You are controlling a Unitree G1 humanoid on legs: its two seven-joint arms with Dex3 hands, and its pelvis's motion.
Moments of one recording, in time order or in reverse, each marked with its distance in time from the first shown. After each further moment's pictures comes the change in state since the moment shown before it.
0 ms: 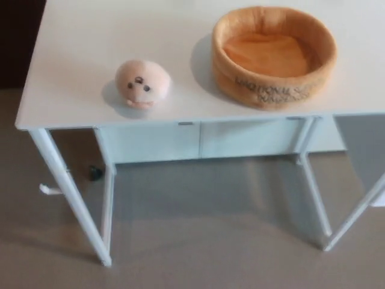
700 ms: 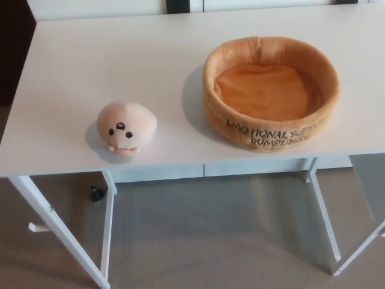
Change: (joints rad) left_arm 0.011 -0.002 -0.007 -0.002 0.002 -0.005 0.011; right_arm 0.009 -0.004 0.009 -0.003 -0.002 0.000 0.006
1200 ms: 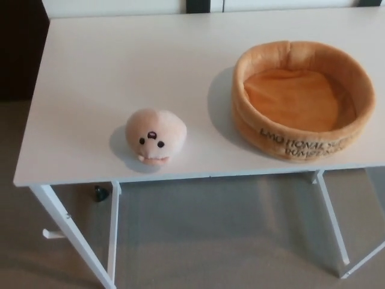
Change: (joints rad) left_arm 0.001 0.008 0.004 -0.003 -0.002 -0.001 -0.002; right_arm 0.001 0.009 0.016 0.014 -0.003 -0.003 -0.007
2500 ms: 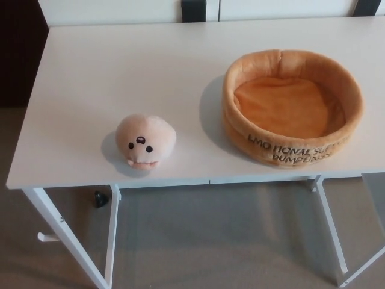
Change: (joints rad) left_arm 0.253 0.027 0.263 -0.882 -0.137 -0.070 -0.037; right_arm -0.005 0.002 0.004 0.000 0.000 0.010 0.001
